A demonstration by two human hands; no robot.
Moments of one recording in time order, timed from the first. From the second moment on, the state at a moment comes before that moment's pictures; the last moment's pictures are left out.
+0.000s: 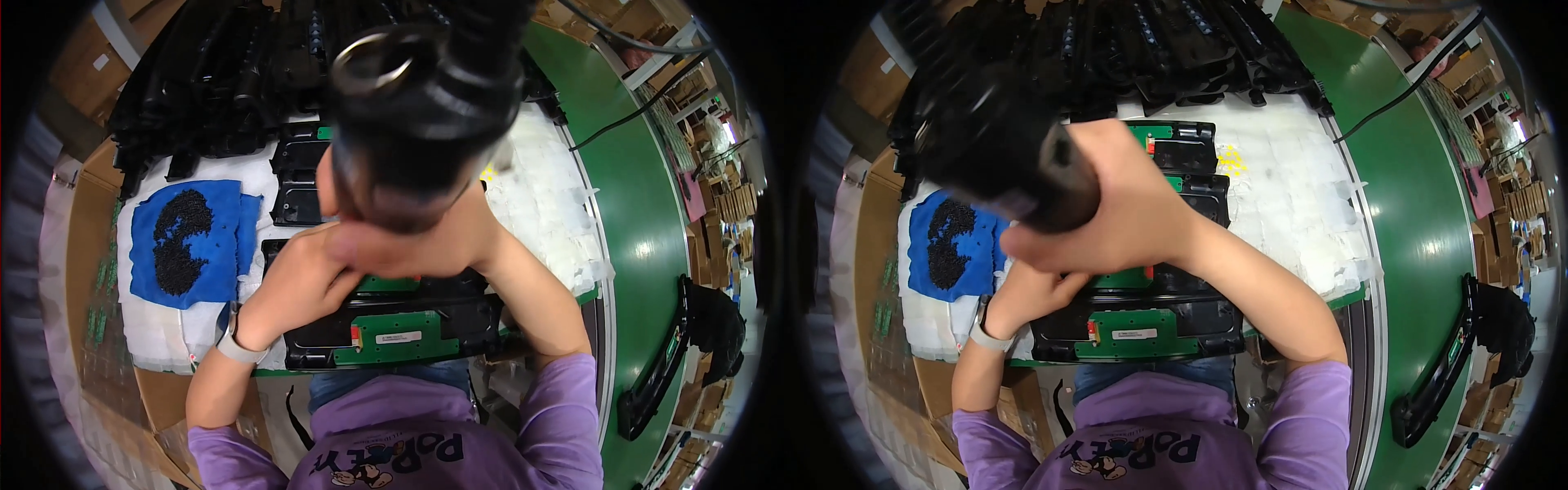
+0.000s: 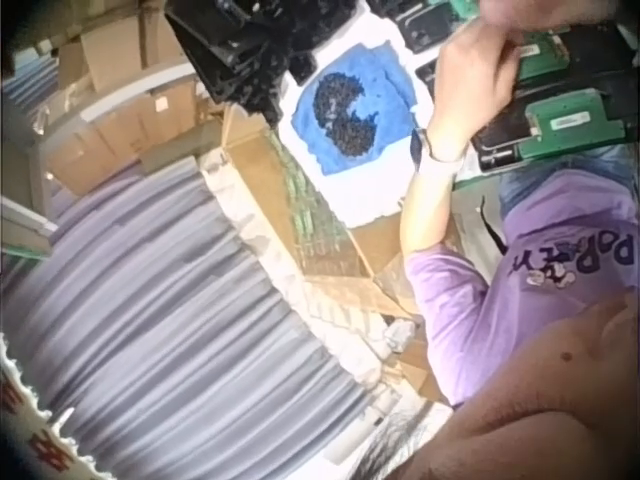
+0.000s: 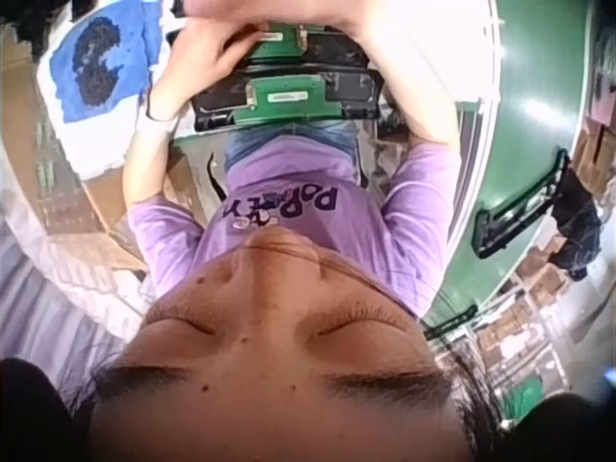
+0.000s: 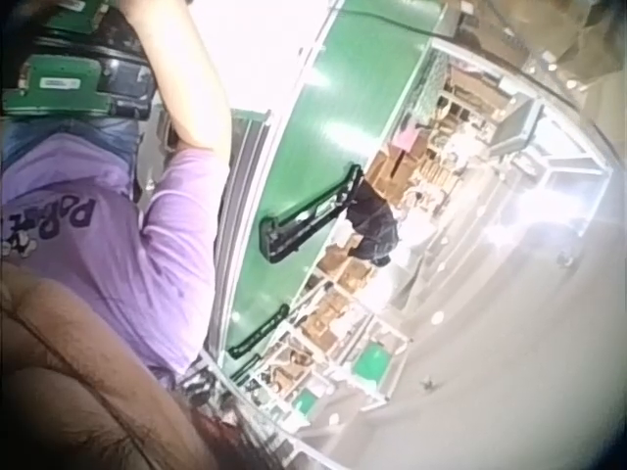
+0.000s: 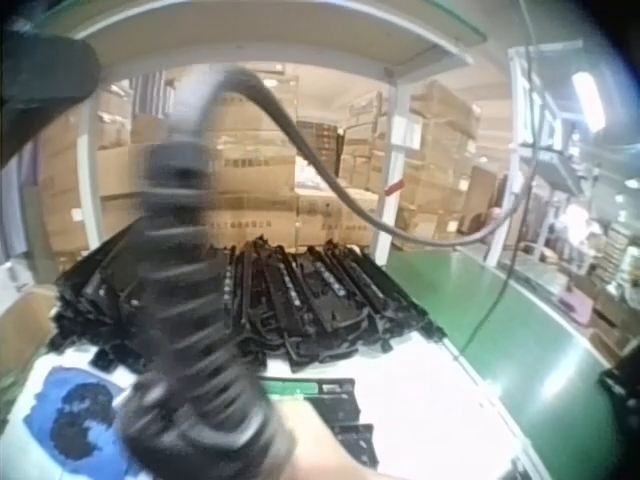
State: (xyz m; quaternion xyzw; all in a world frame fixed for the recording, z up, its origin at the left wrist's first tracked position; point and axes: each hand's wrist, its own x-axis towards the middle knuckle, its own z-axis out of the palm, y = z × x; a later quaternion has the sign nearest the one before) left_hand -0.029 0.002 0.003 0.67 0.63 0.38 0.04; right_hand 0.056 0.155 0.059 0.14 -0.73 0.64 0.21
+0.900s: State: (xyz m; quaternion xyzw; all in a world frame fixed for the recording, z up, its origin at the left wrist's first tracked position) left_hand -0.037 -0.001 0.003 0.40 0.61 0.59 0.34; right_hand 0.073 0.181 0.062 0.23 -0.42 0.81 0.33
